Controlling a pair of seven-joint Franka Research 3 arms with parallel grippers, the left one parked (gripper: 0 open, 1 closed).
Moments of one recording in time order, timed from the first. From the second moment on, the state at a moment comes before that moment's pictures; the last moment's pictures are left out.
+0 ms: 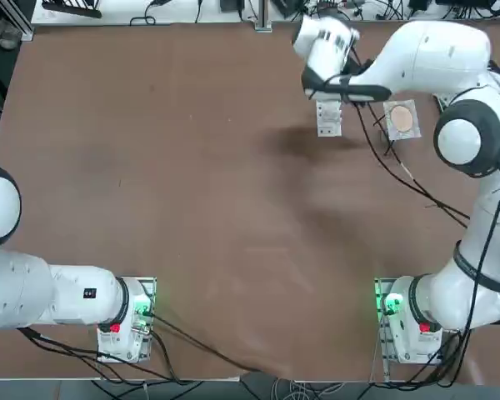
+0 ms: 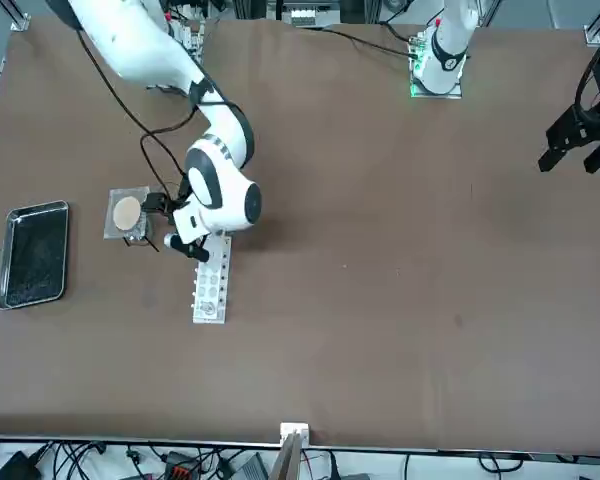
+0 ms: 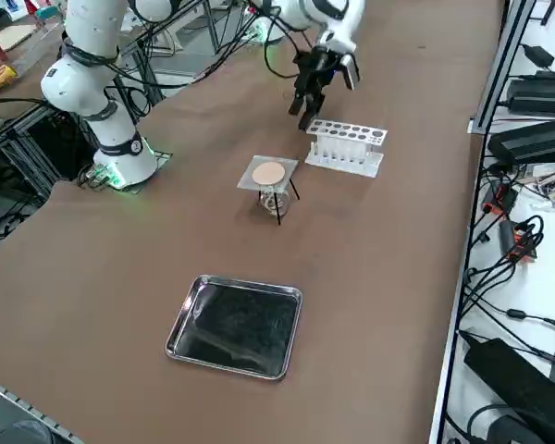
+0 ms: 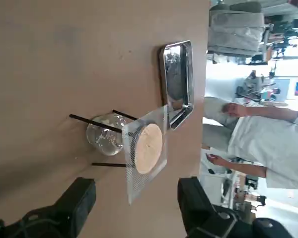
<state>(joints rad) 0.20 0.67 0.52 -1.45 -0.89 1.21 0.93</state>
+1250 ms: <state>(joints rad) -0.13 0.40 0.51 -1.14 -0.46 1.21 0.13</state>
